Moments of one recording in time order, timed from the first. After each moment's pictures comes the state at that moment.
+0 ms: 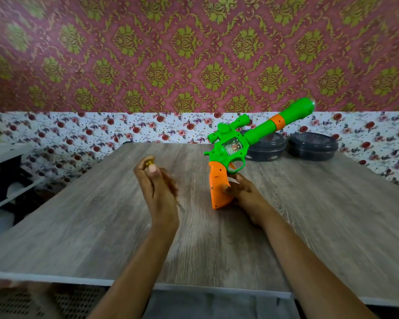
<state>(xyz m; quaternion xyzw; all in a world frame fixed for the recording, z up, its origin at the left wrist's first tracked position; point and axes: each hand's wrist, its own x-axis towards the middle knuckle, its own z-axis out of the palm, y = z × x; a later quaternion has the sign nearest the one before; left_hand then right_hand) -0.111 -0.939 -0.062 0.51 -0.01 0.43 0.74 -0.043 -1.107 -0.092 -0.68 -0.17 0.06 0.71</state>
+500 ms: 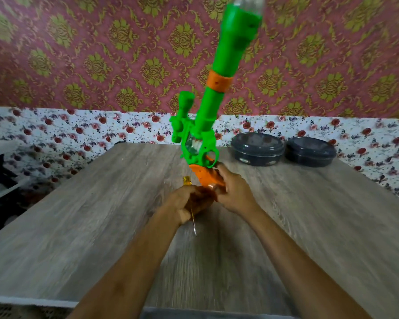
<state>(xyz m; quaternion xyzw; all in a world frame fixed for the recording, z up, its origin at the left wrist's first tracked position) -0.049 -0.946 -0.067 0.51 0.12 -0.12 0.84 -0.037 -1.077 -0.059 -0.91 -0.21 -0.16 0.31</state>
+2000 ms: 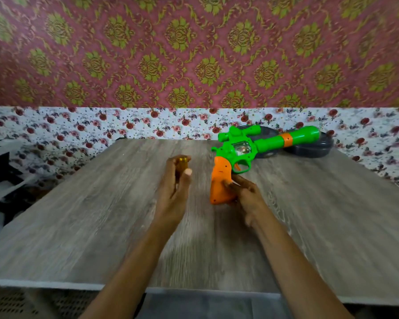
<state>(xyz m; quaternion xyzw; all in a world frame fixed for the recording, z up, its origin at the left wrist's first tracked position) -0.100 -0.941 -0.072 0.72 -0.13 0.32 0.60 -0.057 -1.097 -0.083 -0.63 -0.02 0.01 0.78</state>
